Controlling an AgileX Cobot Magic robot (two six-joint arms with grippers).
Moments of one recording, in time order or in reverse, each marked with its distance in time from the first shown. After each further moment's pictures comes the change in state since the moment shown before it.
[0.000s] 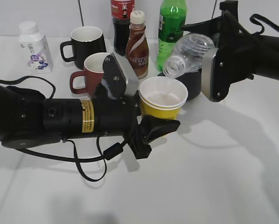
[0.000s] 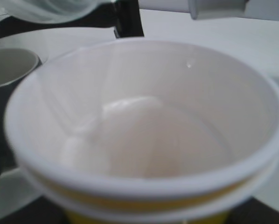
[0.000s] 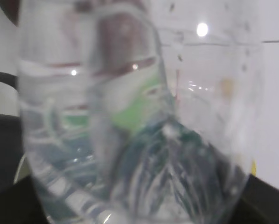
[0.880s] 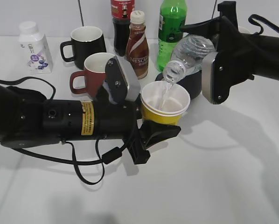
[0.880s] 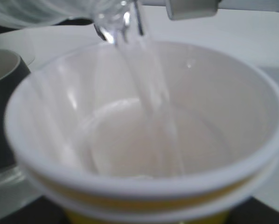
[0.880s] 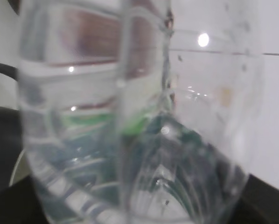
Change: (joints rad) left arm 0.000 0.000 0.000 0.054 0.000 0.000; right arm 0.000 0.000 0.000 -0.010 0.000 -0.059
